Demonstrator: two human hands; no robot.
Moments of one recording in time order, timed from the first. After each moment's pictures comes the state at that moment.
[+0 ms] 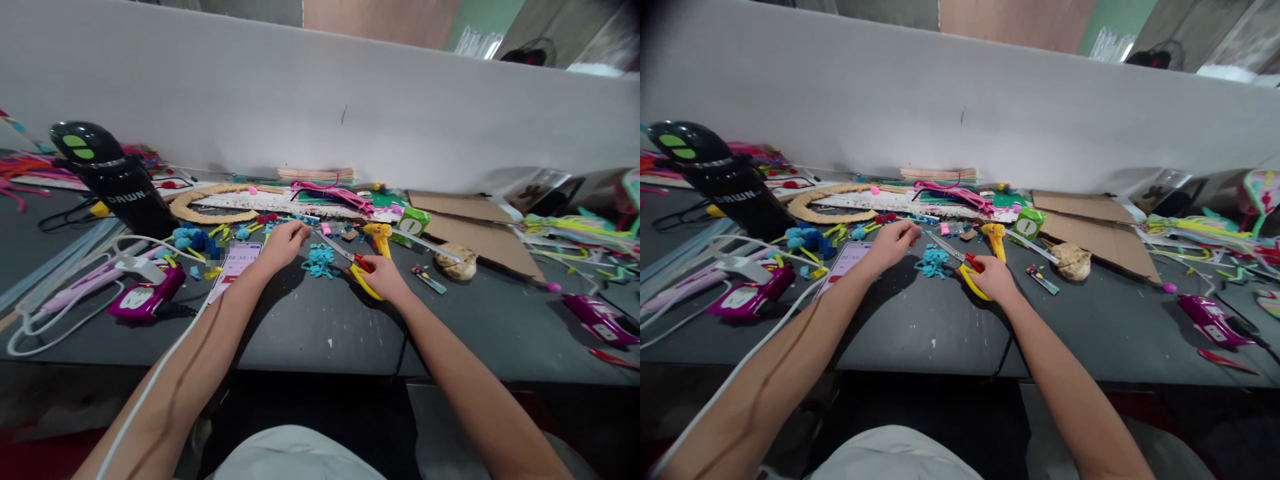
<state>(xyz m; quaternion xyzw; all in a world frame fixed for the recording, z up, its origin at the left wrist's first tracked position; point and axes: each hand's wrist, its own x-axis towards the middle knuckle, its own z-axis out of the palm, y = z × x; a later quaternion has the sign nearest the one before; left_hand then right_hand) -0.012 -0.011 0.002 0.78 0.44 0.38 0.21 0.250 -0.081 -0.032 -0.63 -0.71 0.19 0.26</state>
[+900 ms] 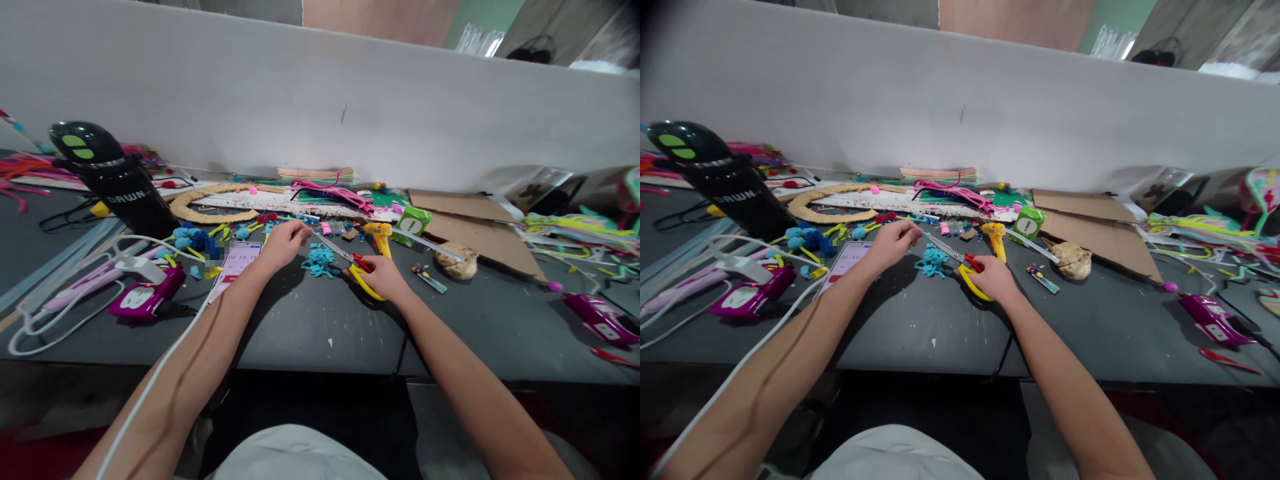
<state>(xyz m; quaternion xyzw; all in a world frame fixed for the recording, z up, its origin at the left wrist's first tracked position) -0.012 -0.010 0.001 0.78 0.44 0.38 0.22 0.248 -0.084 -0.025 -0.62 -0.72 0.19 0.24</state>
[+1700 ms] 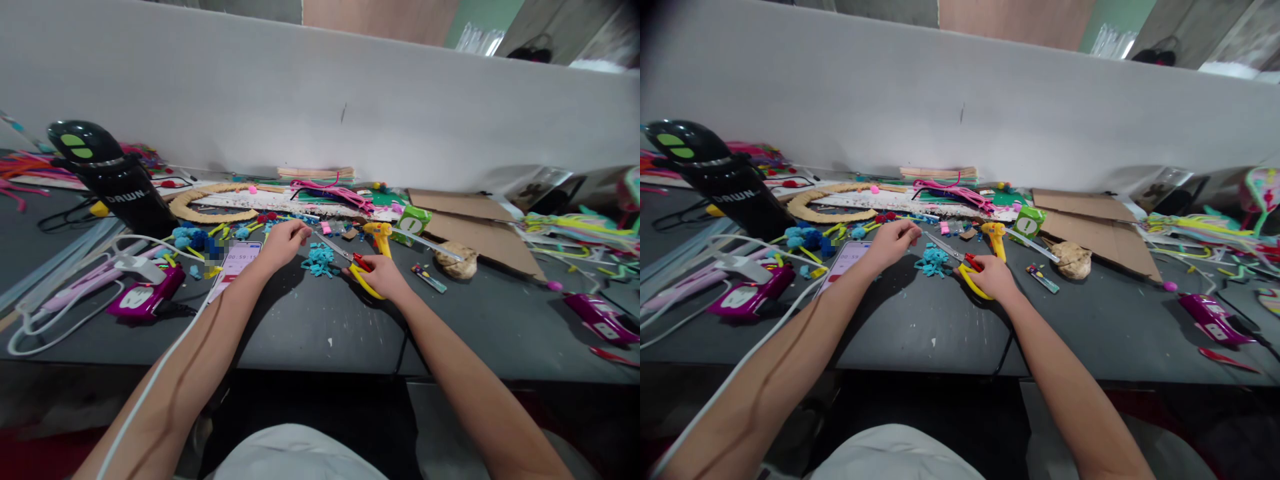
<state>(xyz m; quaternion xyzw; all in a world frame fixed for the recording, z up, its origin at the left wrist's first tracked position) -0.012 -0.010 0.002 0.78 0.45 0.38 0.22 0.249 -0.081 -0.030 -0.63 -0.71 0.19 0.24</state>
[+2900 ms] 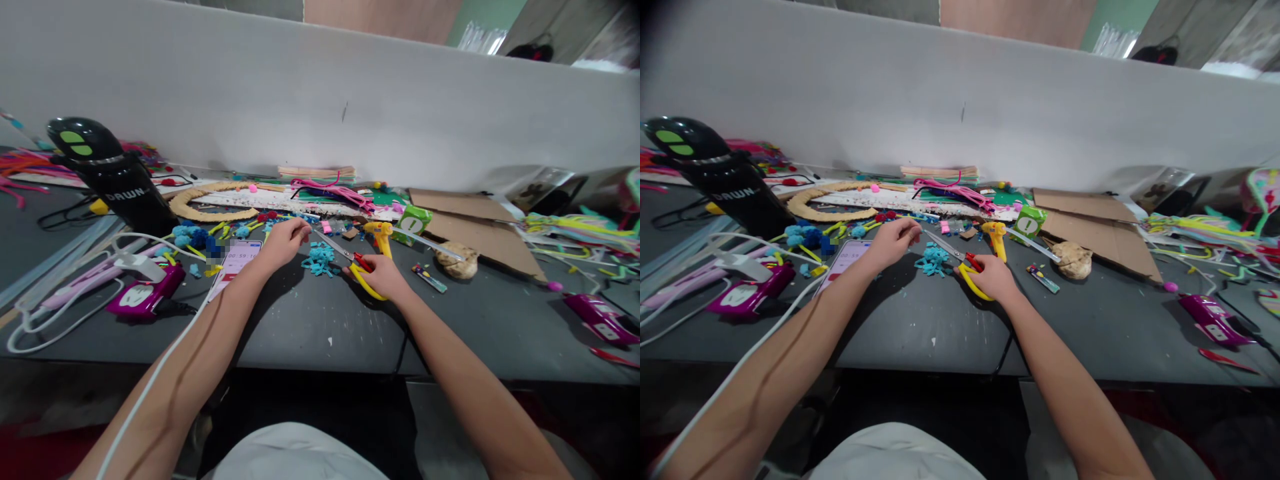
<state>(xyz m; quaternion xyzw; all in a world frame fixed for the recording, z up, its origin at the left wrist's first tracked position) -0.012 -0.009 -0.001 0.79 0.42 0.39 0.22 0.248 -0.083 -0.029 -0.64 -0.71 0.20 0.24</state>
